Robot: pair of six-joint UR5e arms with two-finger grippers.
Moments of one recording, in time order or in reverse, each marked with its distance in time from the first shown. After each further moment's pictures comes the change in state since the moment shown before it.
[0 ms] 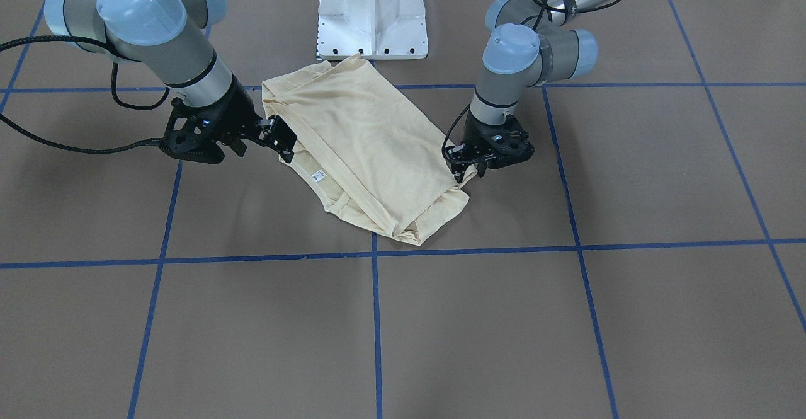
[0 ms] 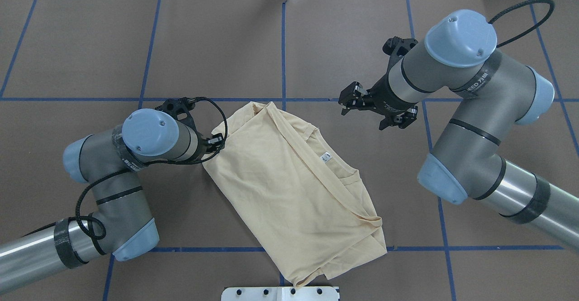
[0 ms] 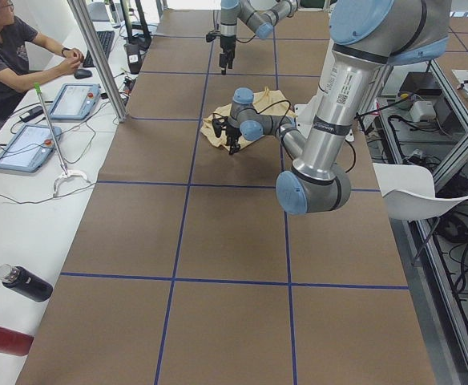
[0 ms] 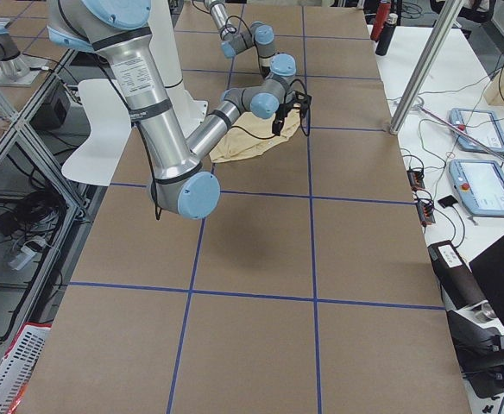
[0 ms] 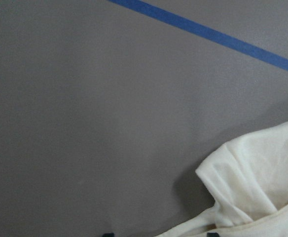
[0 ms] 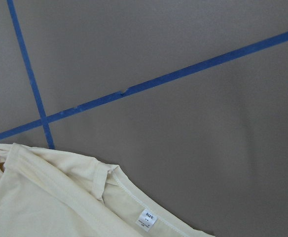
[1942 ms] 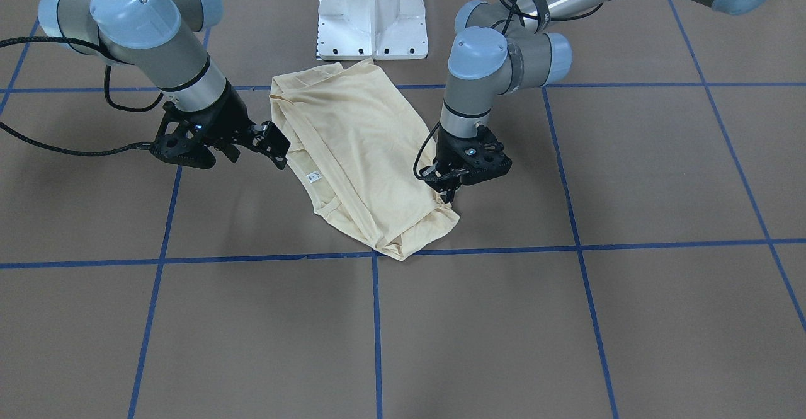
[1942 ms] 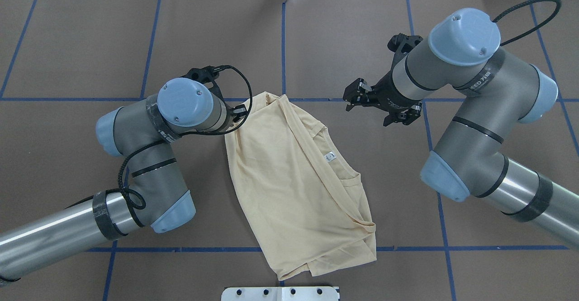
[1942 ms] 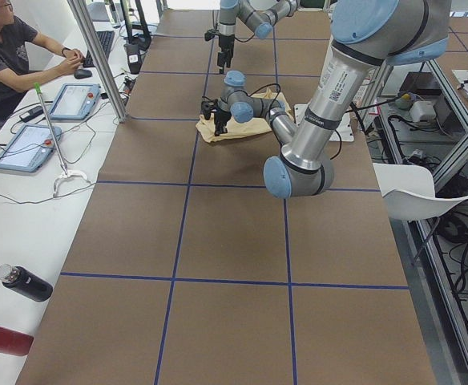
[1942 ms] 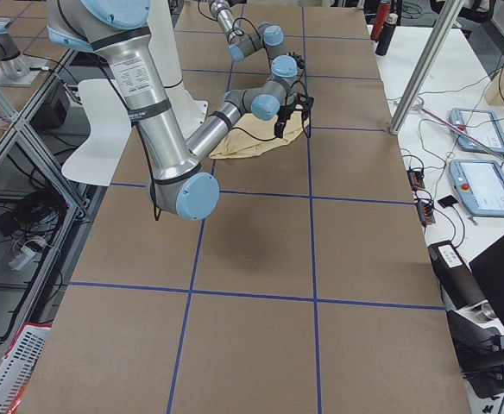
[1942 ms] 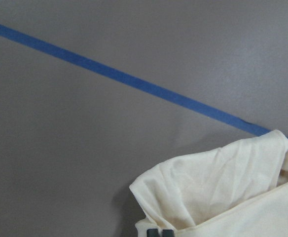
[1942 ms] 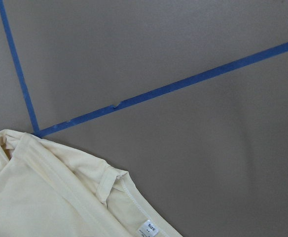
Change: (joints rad) left arm -0.056 -0.186 0.112 0.048 0.062 0.005; right arm 0.010 -0.008 -0.005 0.001 -0.021 0.000
